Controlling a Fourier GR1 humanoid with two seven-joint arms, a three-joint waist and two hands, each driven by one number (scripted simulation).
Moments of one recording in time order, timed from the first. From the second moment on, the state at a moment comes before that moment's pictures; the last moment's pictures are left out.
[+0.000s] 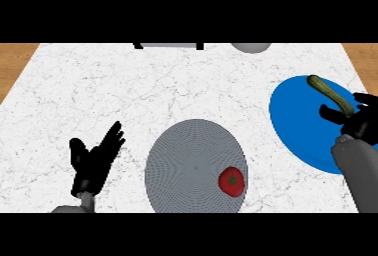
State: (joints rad) left arm 0.00 0.11 -0.09 -1.43 0.11 0.05 0.22; right arm -0.49 -0.39 -0.09 -0.79 0.71 -0.95 0.62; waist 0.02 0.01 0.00
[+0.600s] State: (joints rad) left arm 0.02 0.10 -0.09 -1.43 0.11 0.05 0.21; right arm -0.47 -0.36 -0.34 -0.81 0.23 -0.91 -0.07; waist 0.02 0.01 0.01
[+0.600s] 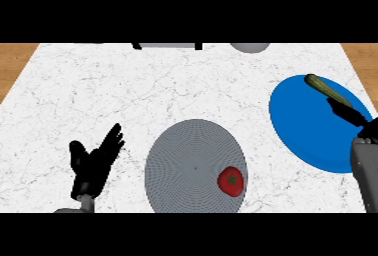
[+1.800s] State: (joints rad) left arm 0.01 0.10 -0.05 -1.41 0.10 0.04 0.21; right arm 0.29 -0.15 -0.31 -1.53 0.00 -0.49 -0.26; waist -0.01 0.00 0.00
